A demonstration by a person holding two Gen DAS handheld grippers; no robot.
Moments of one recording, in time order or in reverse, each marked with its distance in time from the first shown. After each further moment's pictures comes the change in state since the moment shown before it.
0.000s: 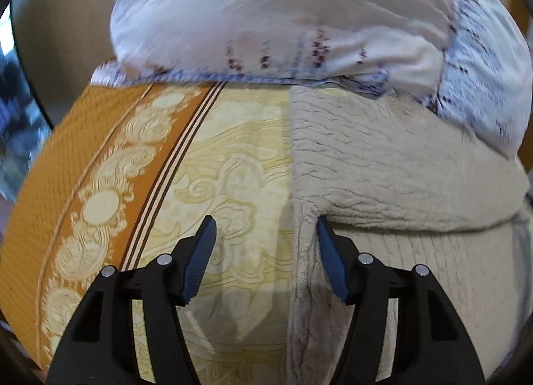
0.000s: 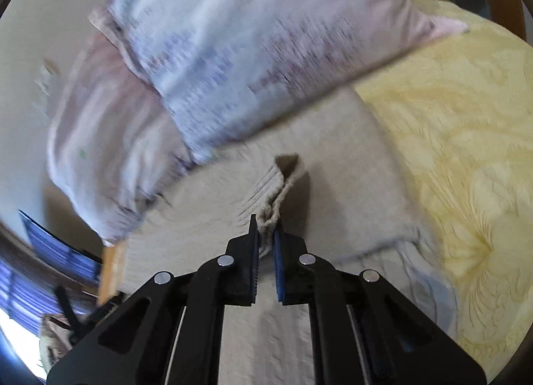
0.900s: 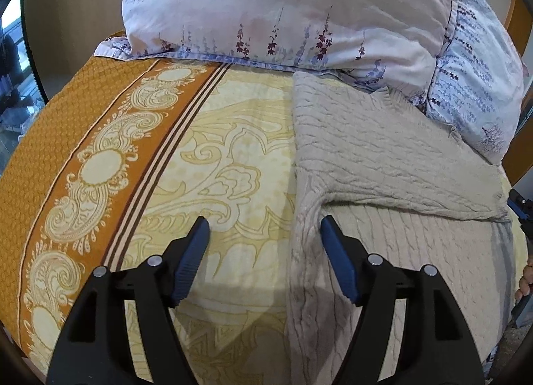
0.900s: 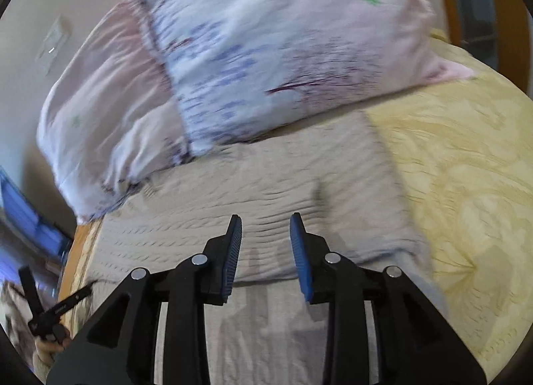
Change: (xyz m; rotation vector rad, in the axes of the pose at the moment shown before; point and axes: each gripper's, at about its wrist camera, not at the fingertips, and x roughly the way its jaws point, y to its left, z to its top) left arm -0.012 0.013 -0.027 -0.050 -0.003 -0.078; right arm -0.004 0.031 -0.007 -0.203 -0.070 -0.056
